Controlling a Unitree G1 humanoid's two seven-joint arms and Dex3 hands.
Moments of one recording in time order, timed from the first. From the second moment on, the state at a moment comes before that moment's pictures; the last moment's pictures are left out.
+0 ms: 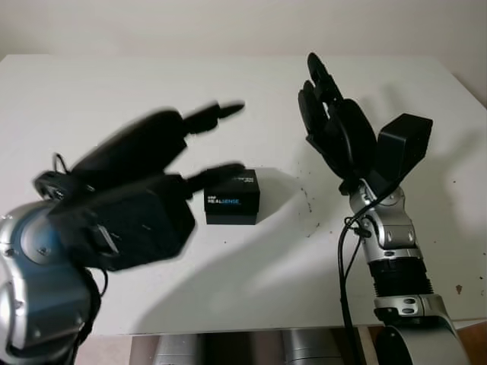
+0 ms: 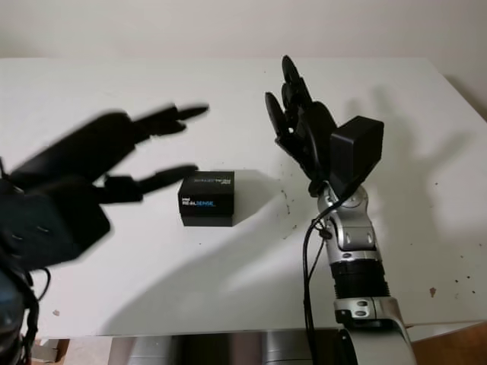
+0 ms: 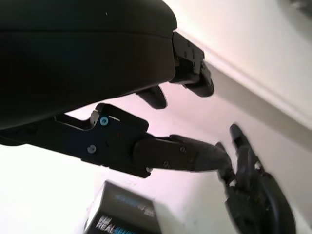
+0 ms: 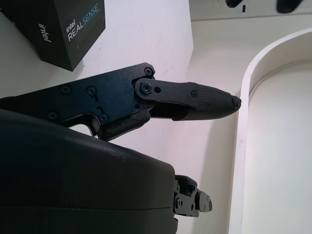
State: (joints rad) left arm -0.47 0.45 0.11 -0.72 0.39 0.63 -0.65; right arm -0.59 -0.18 -0.09 0.31 0.12 0.03 0.24
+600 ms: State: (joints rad) left arm -0.47 0.59 0.18 -0.19 0.03 0.39 -0.64; right arm -0.59 -0.19 -0.09 0.31 0.12 0.03 0.26
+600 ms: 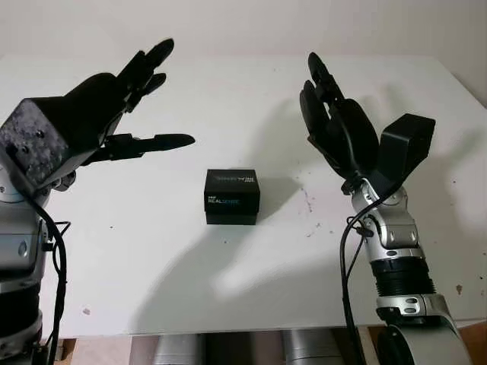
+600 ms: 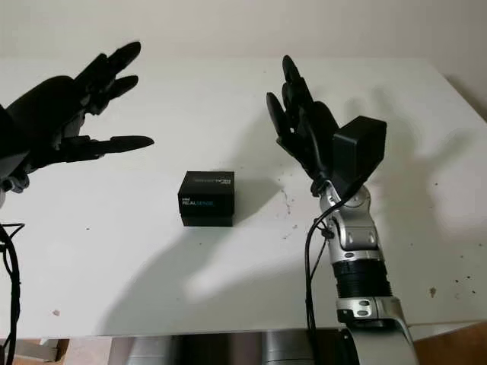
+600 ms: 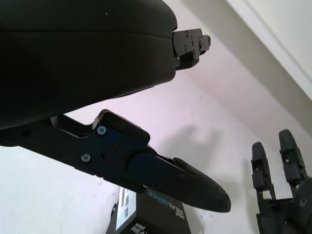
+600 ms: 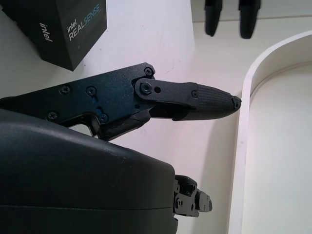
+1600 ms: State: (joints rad) left arm -0.53 0.56 -0.06 0.29 0.09 0.15 -0.60; right arm -0.59 -0.21 -0.09 0.31 0.11 0.05 0.24
